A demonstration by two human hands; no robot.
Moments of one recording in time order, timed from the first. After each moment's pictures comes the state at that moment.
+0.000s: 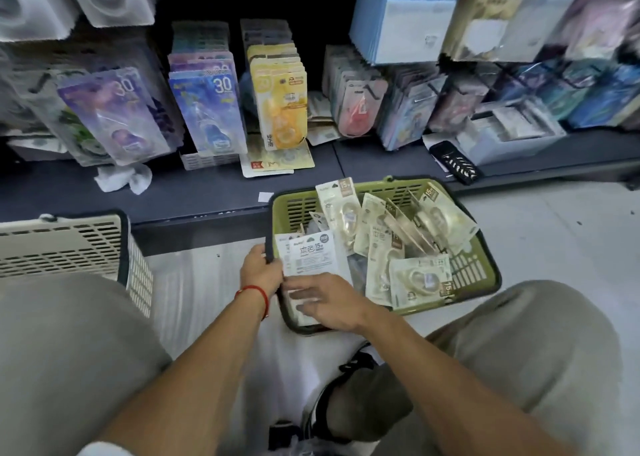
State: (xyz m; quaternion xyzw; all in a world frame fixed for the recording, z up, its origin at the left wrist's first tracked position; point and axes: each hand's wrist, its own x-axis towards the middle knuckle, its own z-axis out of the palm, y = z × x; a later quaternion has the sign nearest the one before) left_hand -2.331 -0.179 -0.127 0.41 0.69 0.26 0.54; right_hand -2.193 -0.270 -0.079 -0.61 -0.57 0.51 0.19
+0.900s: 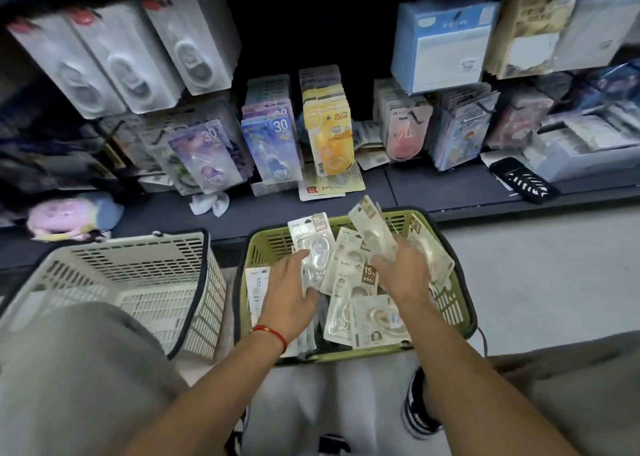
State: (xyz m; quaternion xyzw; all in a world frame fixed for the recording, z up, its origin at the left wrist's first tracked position) left_hand -2.368 -0.243 -0.048 0.72 0.60 0.21 0.26; right_hand -2.151 -0.226 -0.080 -0.80 -0.46 0.22 0.32
